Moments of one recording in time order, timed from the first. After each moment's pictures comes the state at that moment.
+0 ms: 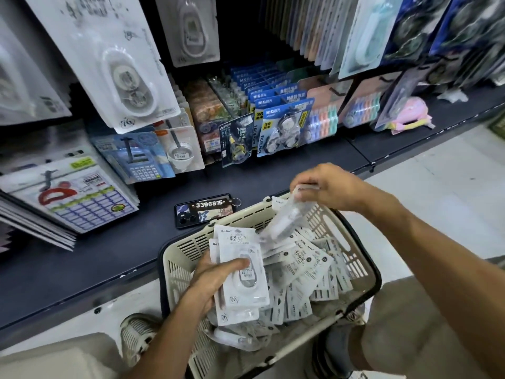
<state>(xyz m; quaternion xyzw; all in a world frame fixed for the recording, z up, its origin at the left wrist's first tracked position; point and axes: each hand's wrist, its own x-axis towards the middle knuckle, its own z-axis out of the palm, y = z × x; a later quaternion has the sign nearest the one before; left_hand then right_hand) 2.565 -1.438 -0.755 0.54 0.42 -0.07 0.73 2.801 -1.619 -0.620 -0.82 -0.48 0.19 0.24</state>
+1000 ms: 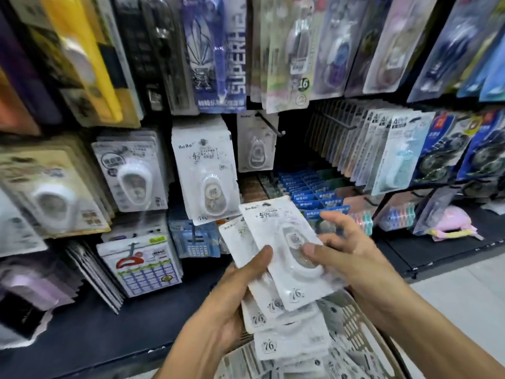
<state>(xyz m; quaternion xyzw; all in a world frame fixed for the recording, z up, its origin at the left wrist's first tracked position) 2.597 -1.417 -0.550 0.41 0.24 0.07 0.88 2.710 -1.571 -0.500 -0.65 -0.20 0.30 0.67</state>
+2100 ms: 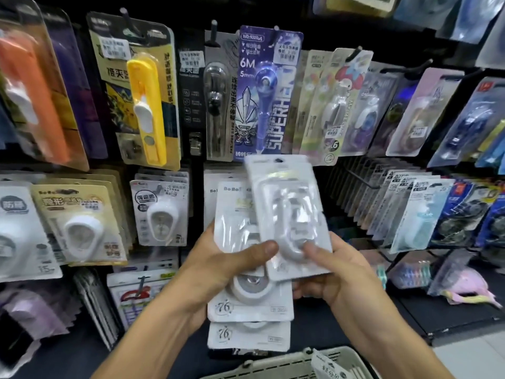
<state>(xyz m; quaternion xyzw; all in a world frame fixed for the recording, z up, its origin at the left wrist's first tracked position) 2.584 -1.341 -0.458 0.59 0.12 0.19 0.77 2.708 -1.504 -0.452 -0.57 -0.30 0.31 0.70</state>
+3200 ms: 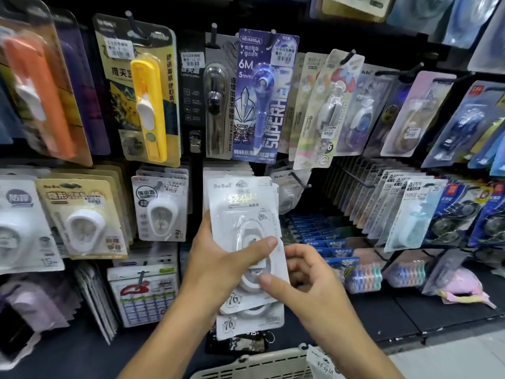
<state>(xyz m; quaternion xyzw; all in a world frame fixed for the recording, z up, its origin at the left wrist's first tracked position) 2.593 -1.361 -0.467 0.62 0.19 0.35 0.68 2.684 -1.504 -0.477 -0.66 -0.35 0.24 0.61</state>
